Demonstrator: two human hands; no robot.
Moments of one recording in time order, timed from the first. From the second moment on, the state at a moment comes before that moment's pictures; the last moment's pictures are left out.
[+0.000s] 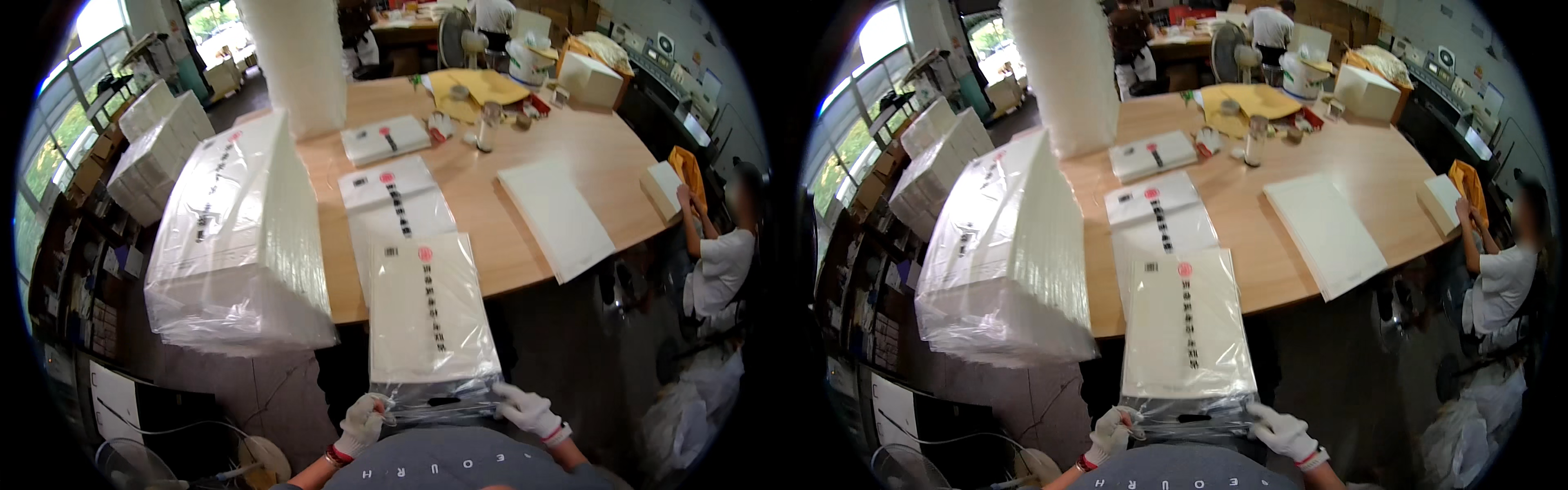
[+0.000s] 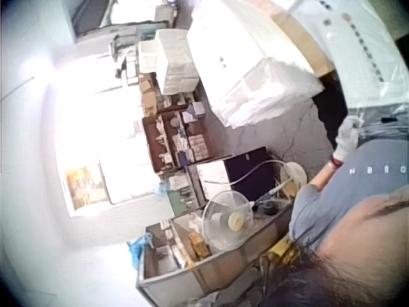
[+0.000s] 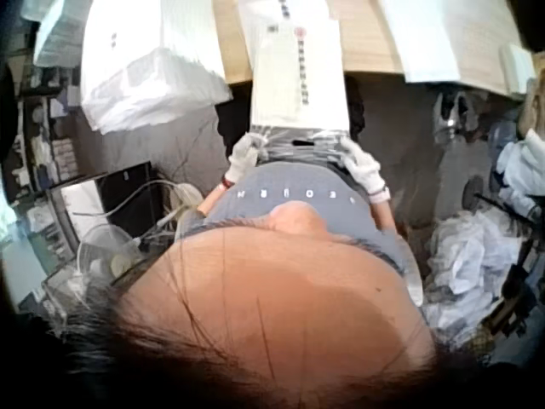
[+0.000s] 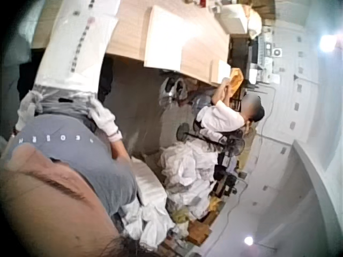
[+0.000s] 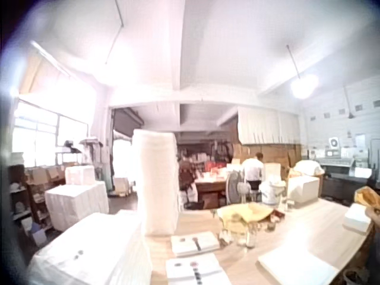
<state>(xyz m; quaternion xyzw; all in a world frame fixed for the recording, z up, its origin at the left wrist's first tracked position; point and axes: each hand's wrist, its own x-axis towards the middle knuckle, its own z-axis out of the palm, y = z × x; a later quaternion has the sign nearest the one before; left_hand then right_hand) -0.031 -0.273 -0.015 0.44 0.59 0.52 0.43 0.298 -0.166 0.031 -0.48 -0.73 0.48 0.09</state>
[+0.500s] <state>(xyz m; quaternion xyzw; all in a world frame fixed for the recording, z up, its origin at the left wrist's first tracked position) -0.088 -0.227 0.177 0.64 0.47 0.61 -0.01 0.088 -0.073 0.069 -0.17 -0.32 0.87 0.33</state>
